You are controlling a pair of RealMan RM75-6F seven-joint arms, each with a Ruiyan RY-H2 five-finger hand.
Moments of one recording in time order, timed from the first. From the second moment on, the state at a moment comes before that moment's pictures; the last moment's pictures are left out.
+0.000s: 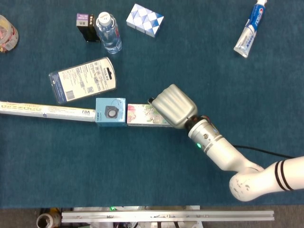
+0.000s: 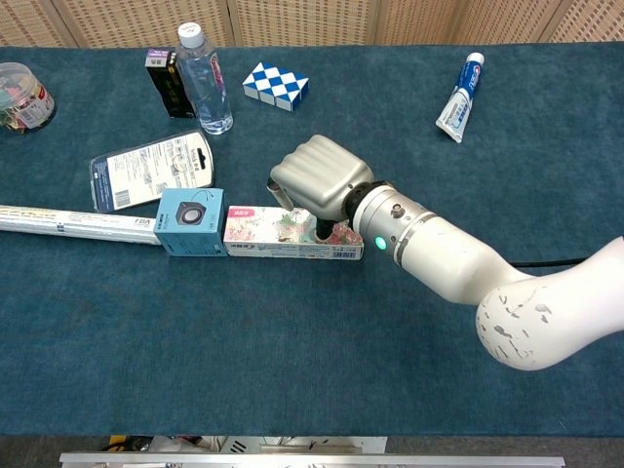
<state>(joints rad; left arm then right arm) 0.05 -1.13 -0.01 -1.49 1.51 1.58 -0.17 1.00 -1.80 0.06 -1.57 -0.90 1.06 -0.92</state>
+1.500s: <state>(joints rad) -0.33 -0.99 0.10 -1.52 1.95 1.30 -0.33 0.66 -1.26 0.18 -1.93 -0.94 1.30 -0.52</state>
